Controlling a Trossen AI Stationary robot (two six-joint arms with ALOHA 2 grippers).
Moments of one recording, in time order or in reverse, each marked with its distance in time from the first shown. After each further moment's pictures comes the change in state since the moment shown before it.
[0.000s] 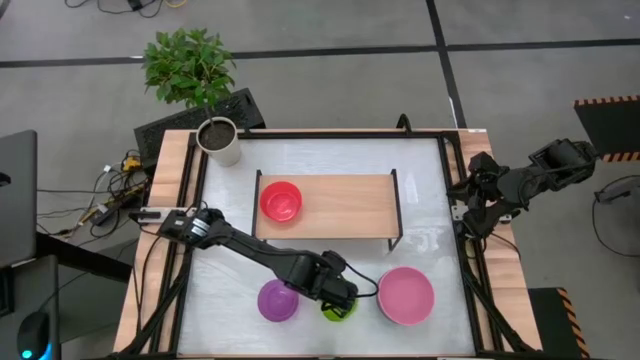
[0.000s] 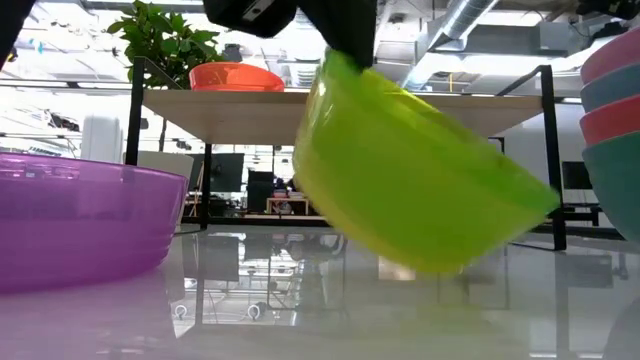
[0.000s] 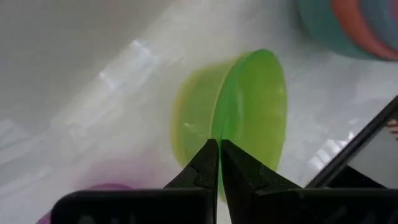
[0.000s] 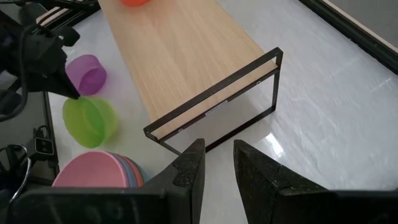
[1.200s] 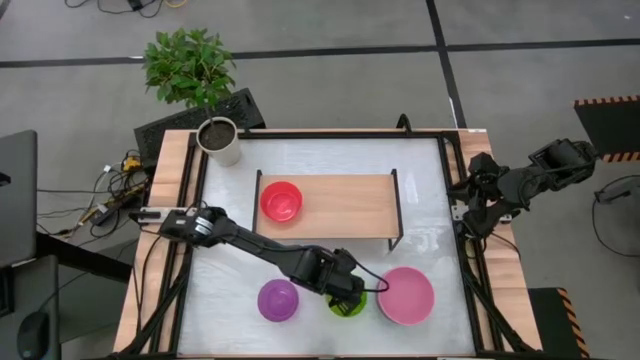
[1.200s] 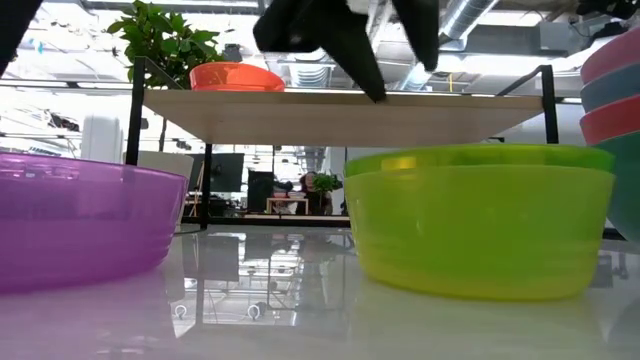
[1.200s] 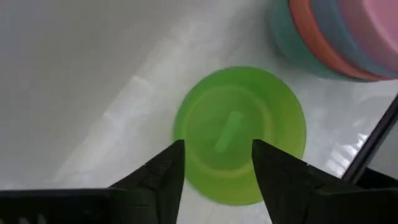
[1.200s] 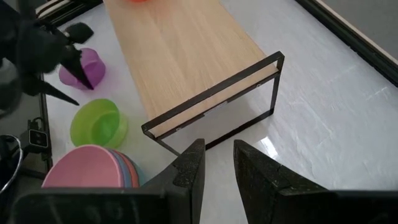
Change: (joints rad) left arm 0.031 0.026 -0.026 0.137 -0.041 0.201; right arm 0.000 0.000 0.000 -0.001 0.000 -0.049
